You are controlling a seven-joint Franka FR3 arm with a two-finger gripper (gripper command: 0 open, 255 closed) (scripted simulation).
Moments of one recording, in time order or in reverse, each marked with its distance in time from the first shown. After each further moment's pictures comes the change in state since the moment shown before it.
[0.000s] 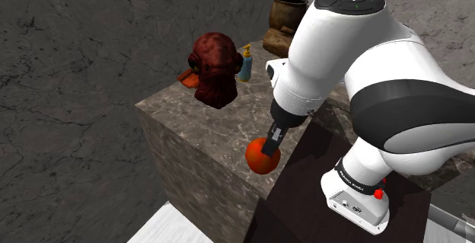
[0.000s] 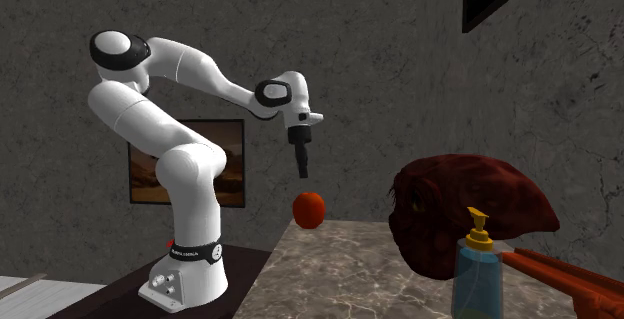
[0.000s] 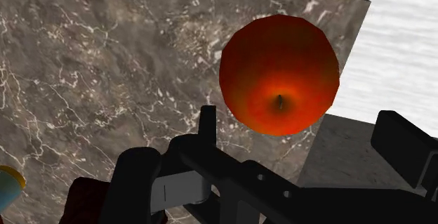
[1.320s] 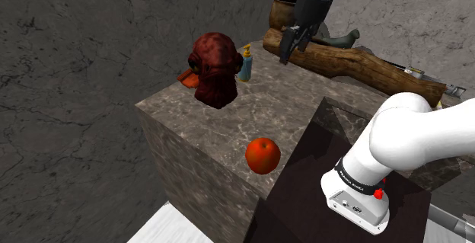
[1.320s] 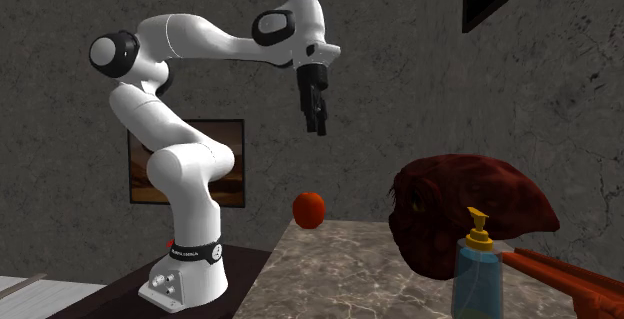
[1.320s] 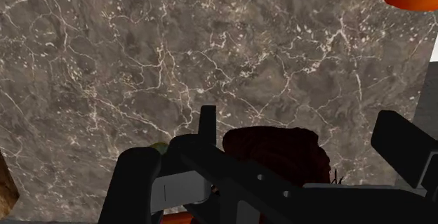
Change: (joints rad) arm -0.280 0.014 -0.415 0.275 -0.235 -0.243 -0.214
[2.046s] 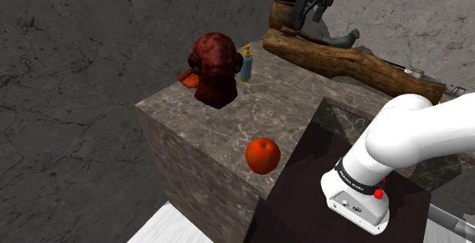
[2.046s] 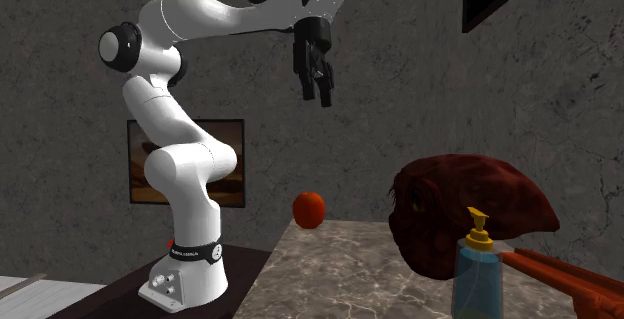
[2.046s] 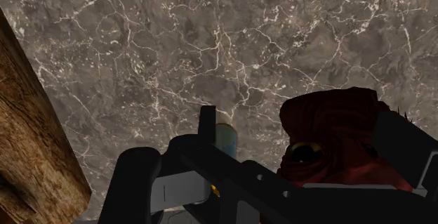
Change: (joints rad) arm -0.103 0.126 -0.162 0.226 -0.072 -0.095 -0.083
